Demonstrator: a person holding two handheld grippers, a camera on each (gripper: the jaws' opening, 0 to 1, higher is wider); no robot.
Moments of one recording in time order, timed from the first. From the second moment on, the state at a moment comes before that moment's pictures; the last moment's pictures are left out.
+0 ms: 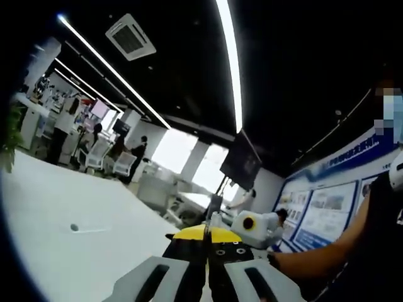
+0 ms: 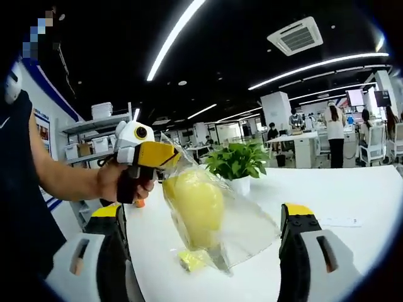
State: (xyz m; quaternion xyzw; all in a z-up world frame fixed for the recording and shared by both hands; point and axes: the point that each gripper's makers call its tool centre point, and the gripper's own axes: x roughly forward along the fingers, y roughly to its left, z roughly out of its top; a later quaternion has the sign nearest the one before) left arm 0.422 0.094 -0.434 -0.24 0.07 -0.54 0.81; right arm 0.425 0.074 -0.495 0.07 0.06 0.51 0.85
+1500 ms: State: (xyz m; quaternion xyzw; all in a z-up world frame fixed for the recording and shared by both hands) left arm 0.457 0.070 -0.465 -0.26 0.09 -0.50 0.82; right arm 0.417 -0.067 -0.583 0.00 0.10 0.35 0.93
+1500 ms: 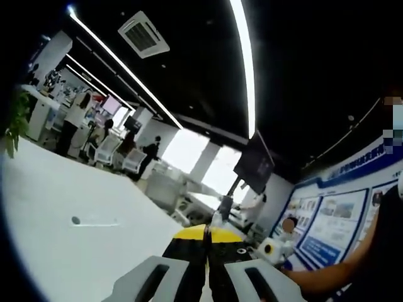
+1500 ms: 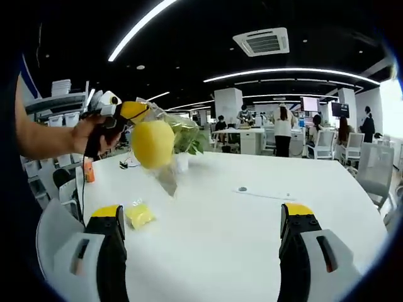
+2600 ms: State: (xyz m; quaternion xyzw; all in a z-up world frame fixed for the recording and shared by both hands) left arm 0.459 0.075 -0.530 -0.31 0.13 -0.46 0.82; right arm 0.378 -0.060 -0.652 -0.01 0.12 0.34 0.93
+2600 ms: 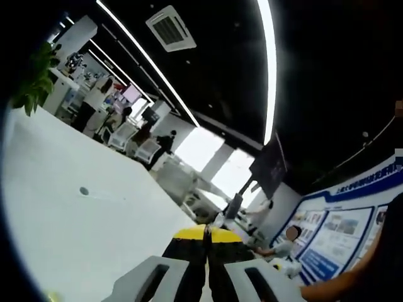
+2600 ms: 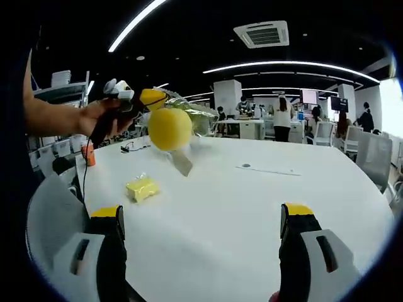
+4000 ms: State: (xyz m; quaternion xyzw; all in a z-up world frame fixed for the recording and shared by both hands) left arm 0.433 0.051 -0.616 -0.34 0.21 -0.45 0.80; right arm 0.361 -0.072 -0.674 0.00 0.15 0.32 0.93
